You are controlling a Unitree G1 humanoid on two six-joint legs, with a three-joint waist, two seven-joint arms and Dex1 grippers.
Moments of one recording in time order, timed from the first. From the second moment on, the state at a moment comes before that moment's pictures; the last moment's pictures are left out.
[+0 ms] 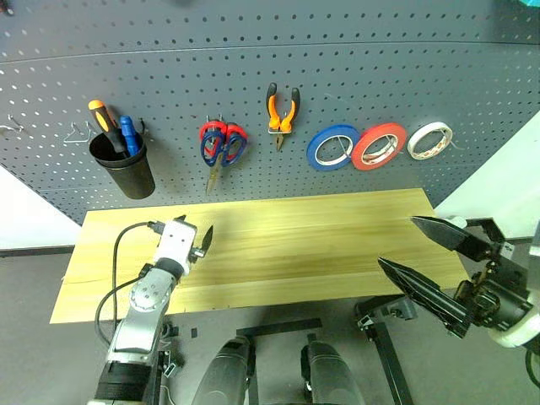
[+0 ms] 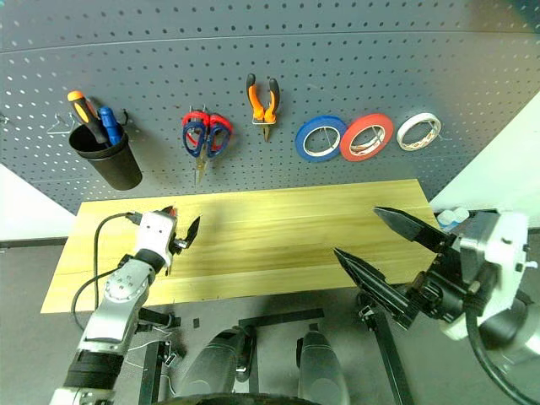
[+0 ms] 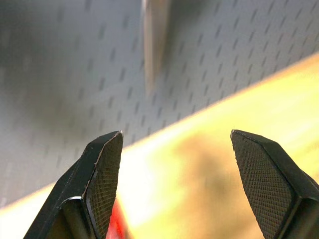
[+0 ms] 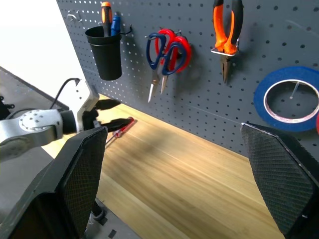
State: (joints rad) left arm -0.04 0.29 0.06 -0.05 0.02 0.16 -0.21; right arm 0.59 -0.84 -0.87 -1.02 1.33 0.52 0.48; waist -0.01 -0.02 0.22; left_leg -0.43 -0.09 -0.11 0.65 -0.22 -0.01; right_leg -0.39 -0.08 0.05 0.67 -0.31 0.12
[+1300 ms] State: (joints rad) left arm -0.49 0.27 0.37 0.32 -0.21 0.79 0.01; right arm 0.67 -0.90 -1.00 -1.00 1.40 0.52 0.53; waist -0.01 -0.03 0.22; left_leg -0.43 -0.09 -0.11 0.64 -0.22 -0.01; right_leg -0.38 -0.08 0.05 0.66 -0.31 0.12
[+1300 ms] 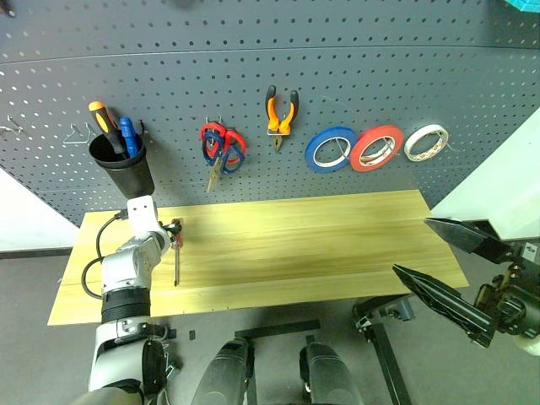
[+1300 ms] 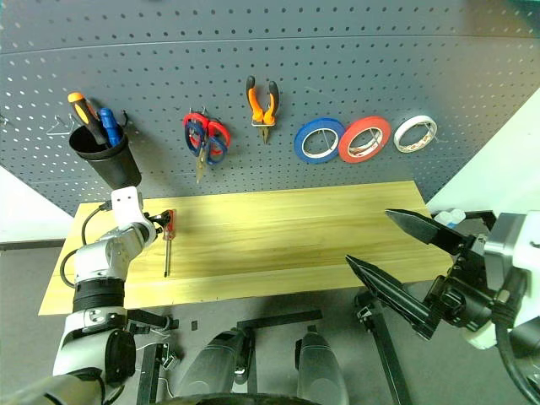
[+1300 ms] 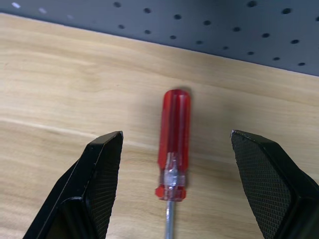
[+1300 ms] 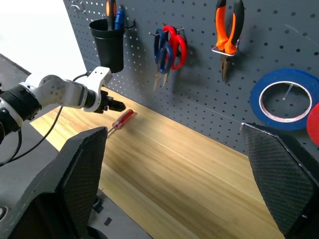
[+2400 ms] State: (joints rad) left arm -0.50 0.26 0.36 0.33 -0.23 0.82 0.03; right arm 0.73 -0.96 -1.16 -0.99 1.60 0.65 0.54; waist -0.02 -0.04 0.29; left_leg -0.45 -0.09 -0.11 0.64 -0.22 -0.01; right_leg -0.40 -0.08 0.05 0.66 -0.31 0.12
